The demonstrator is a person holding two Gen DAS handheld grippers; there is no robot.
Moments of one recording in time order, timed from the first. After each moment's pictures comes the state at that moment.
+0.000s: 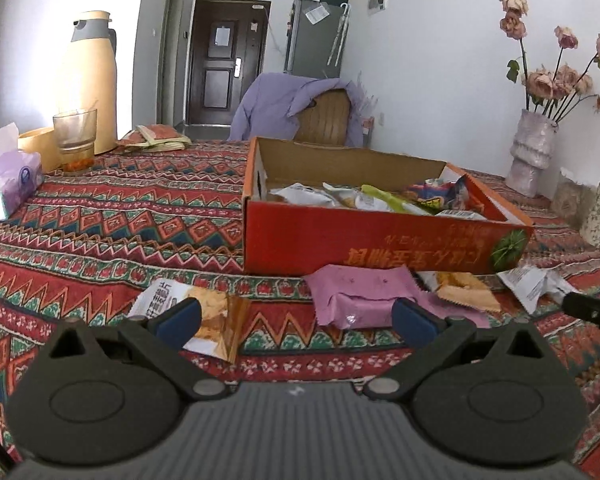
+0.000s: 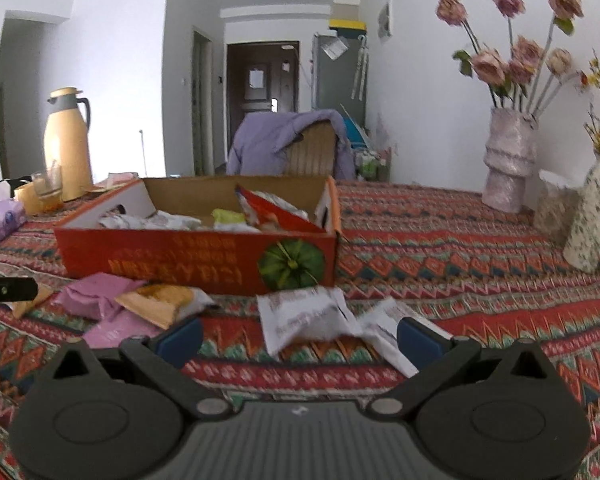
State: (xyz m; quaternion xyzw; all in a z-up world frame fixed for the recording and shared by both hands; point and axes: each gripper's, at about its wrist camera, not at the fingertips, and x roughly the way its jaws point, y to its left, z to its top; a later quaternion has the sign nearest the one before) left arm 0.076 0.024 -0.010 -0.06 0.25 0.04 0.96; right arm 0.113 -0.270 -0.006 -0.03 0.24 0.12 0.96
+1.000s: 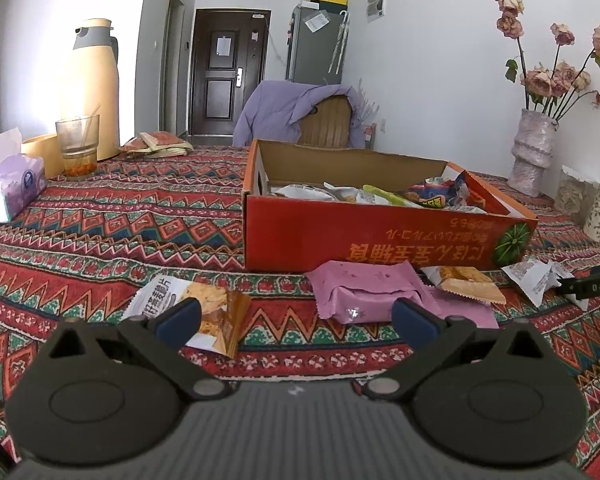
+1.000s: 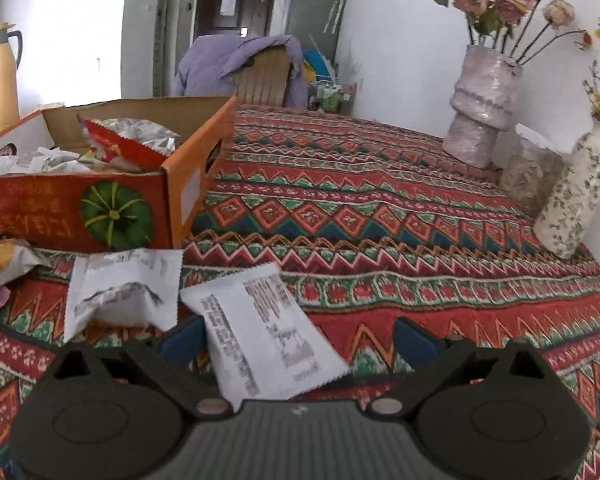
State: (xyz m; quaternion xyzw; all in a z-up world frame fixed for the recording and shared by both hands) left arm 0.073 0.020 -0.017 -0.05 0.24 0.04 0.97; right arm 0.220 -0.331 -0.035 -0.09 0.35 0.07 0.93
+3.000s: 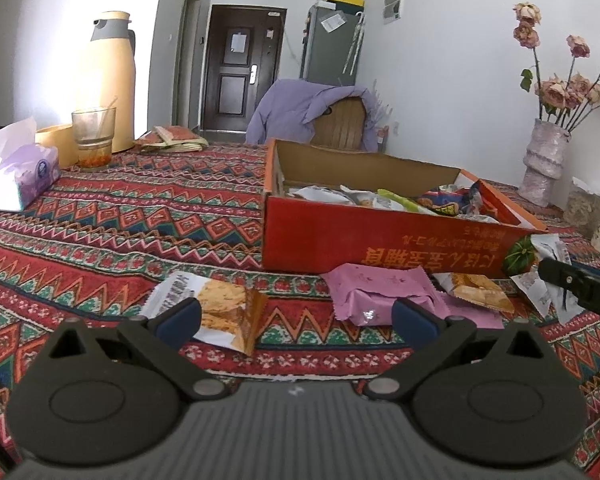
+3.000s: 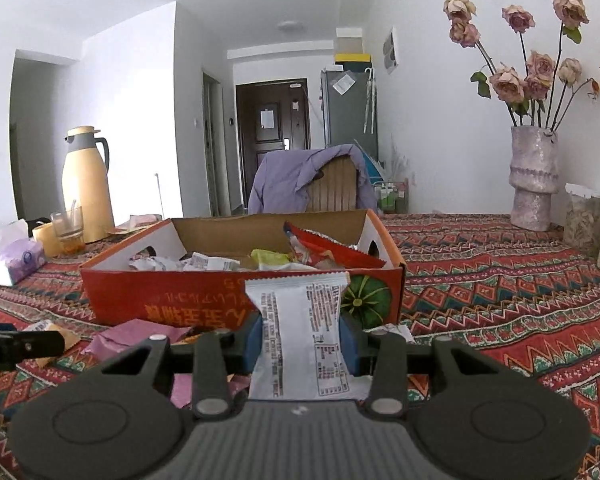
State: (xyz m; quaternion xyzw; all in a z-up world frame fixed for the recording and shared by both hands) left arm 0.070 0.031 -0.013 -0.07 0.25 0.06 0.96; right arm 0.116 -0.230 -0.013 0.01 0.18 0.15 0.97
